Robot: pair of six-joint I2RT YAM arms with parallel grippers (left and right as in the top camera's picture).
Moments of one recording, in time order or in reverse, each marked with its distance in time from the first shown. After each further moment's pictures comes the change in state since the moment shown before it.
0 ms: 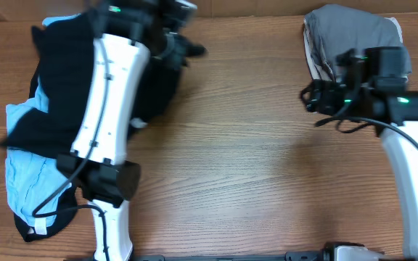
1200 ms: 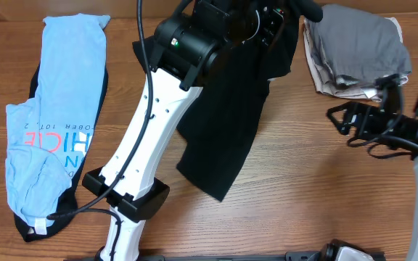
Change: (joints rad) left arm -0.286 0.001 0.254 0.434 0.070 -0.137; right arm -0.274 -0.101 -0.185 -0.021 -0.317 -0.288
